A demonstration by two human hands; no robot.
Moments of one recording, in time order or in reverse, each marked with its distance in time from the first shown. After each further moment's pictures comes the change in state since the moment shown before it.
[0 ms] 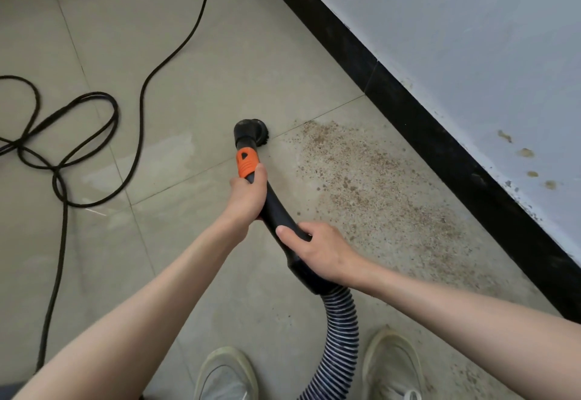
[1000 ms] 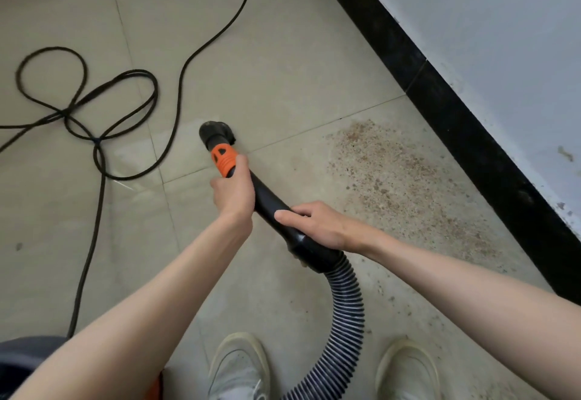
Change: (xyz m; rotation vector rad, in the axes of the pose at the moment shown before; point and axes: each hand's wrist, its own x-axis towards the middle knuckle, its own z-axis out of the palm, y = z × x) left_hand 0.002 -0.012 -0.044 -0.346 0.373 -0.157; right_hand 0.042 -0.028 0.008 0.114 -0.396 -0.001
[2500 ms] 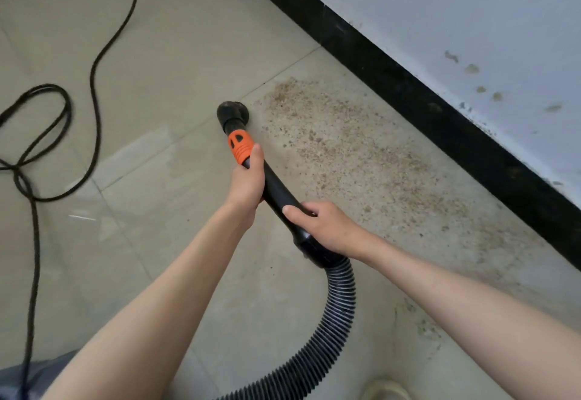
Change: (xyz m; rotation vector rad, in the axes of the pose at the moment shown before) left_hand -0.071 -0.061 0.057 0.189 -0.512 0.147; right_hand -0.078 0.104 0.018 0.220 0.404 0.030
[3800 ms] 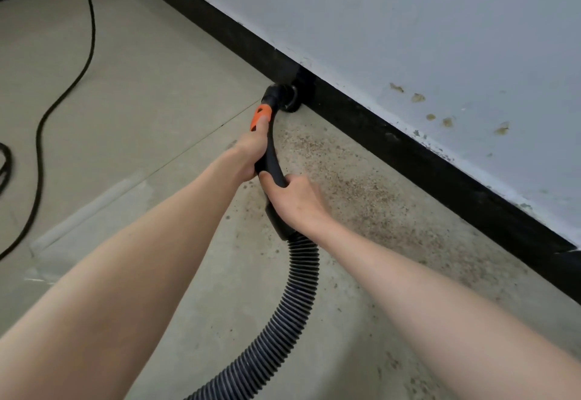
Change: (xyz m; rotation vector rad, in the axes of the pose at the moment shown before) left_hand 0.091 0.070 0.108 0.195 -0.216 -0.004; right_hand 0.060 -0.030 -0.053 -0.157 0.431 0.037
